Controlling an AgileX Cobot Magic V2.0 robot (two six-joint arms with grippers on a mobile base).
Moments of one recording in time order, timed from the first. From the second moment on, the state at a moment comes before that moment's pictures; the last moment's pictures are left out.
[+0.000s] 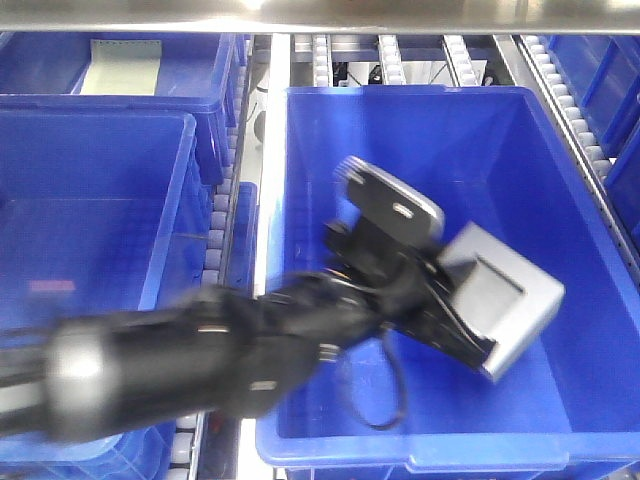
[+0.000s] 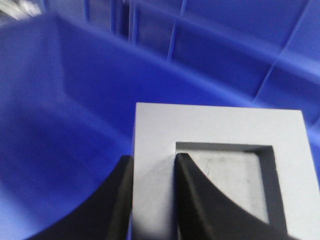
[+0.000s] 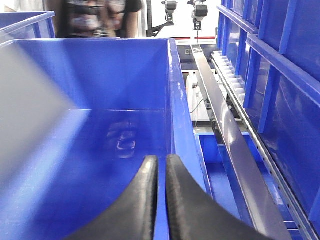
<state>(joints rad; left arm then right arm) -0.95 1.76 -1.14 -0.17 -0.21 0.09 0.01 -0.02 0.03 -0.03 0.10 0.05</state>
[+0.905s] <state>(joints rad) -0.95 1.95 -1.18 -0.17 -0.03 0.09 0.01 -0.02 0.03 -0.03 0.10 0.05</state>
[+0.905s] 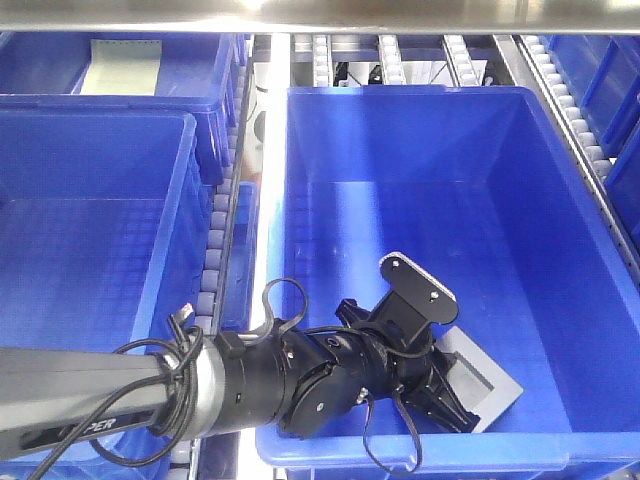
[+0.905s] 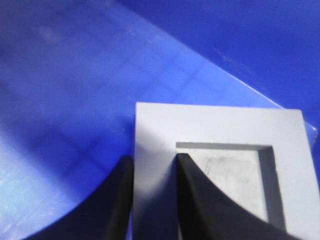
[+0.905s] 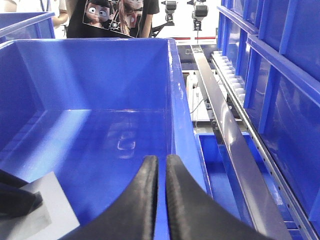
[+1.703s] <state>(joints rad) -0.95 1.38 -0.88 -0.17 0.07 0.09 0.01 -0.02 0.03 -0.03 0.10 0.05</state>
